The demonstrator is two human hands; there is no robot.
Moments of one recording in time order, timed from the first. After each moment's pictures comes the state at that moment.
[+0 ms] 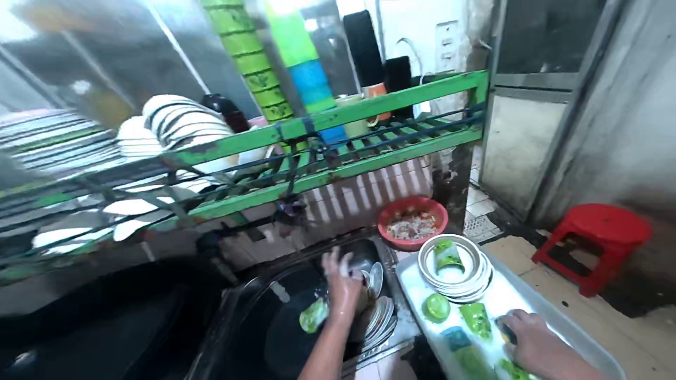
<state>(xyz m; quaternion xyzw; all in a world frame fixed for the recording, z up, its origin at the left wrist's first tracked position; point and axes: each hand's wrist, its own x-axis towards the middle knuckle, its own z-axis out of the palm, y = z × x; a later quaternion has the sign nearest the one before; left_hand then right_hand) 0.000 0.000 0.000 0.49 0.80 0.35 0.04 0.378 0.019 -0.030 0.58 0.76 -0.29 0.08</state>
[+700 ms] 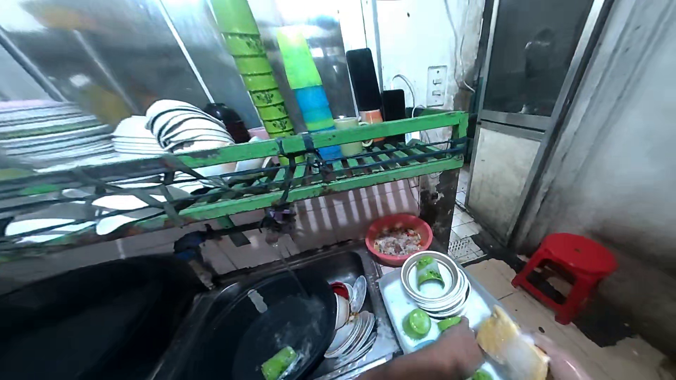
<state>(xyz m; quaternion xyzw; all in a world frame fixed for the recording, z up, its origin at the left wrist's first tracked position) 0.237 0.026 -0.050 0.90 0.39 -0.11 0.18 0.414 -0.012 0.002 0.54 0.36 -0.62 -0.44</state>
